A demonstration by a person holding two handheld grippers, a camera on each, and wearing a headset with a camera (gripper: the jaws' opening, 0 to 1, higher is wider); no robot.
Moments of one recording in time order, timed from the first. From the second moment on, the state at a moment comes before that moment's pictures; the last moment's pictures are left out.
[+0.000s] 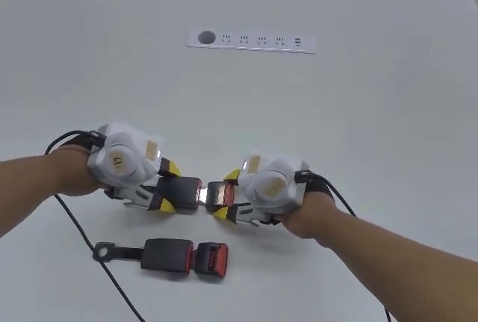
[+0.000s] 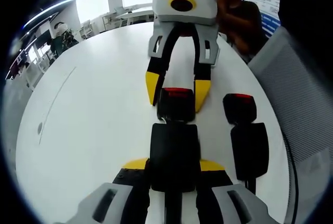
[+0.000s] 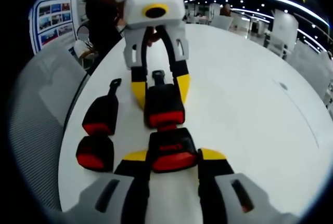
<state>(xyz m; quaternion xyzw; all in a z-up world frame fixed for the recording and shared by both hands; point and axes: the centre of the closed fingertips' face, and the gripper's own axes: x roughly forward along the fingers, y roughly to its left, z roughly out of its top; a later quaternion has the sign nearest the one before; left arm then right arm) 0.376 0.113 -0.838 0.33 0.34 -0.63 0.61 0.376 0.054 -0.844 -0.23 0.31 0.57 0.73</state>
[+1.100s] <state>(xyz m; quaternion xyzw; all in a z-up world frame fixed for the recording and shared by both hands) 0.376 0.114 -0.837 0.32 0.34 -0.62 0.63 0.368 -0.002 -0.843 -0.22 0.30 0.55 0.75</state>
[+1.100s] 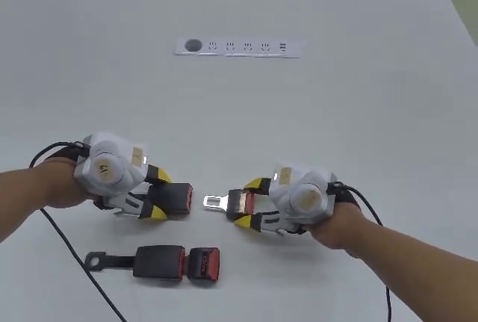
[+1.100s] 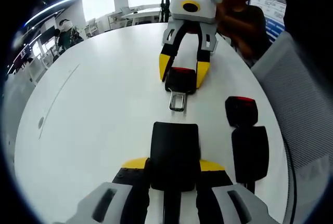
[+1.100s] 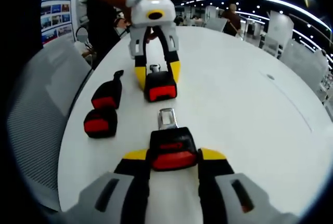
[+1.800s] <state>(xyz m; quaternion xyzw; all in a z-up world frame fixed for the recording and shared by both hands) 0.378 0.117 -0.841 0.32 0.35 -0.62 0.63 0.362 -0.057 -0.844 -0.22 0.30 0.54 0.75</state>
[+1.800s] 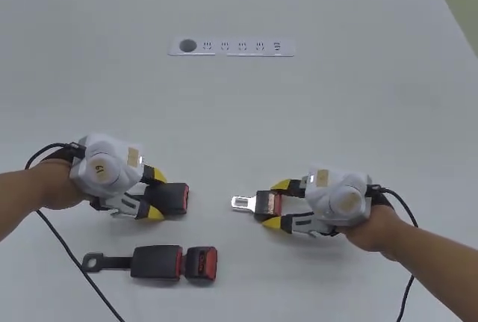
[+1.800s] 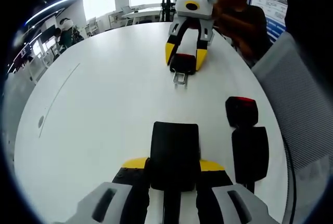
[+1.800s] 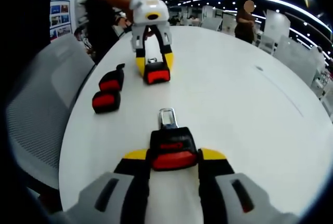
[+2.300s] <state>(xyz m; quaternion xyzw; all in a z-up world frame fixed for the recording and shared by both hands) 0.376 0.114 -0.837 0.32 0.35 -0.62 0.62 0.362 -0.075 -0.843 -0.23 0.31 0.54 0.75</state>
